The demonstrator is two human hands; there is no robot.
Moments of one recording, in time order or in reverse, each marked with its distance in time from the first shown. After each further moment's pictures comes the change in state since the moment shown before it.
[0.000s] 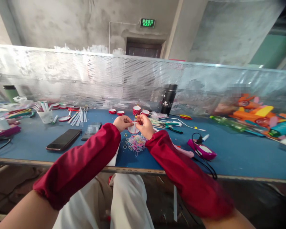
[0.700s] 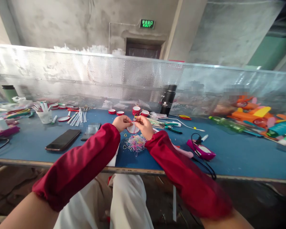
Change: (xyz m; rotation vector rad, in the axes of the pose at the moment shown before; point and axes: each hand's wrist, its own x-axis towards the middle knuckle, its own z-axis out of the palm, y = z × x) left_hand 0.001 0.001 -0.003 0.070 0.003 0.056; right_hand -0.004 -0.016 -0.003 0.005 -0.041 0.002
